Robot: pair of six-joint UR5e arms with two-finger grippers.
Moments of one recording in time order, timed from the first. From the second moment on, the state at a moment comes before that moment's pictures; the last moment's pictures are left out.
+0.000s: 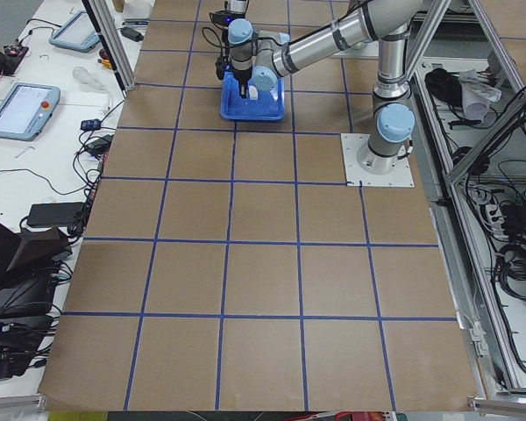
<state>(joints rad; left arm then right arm) -1.71 -1.83 -1.85 -1.03 1.47 -0.09 1.66 -1.22 1.77 -2.24 -1.21 -0.42</state>
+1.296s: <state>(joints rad) -1.58 -1.60 -1.54 -1.57 1.56 0.15 1.59 -1.38 1.40 -1.41 -1.53 0.13</state>
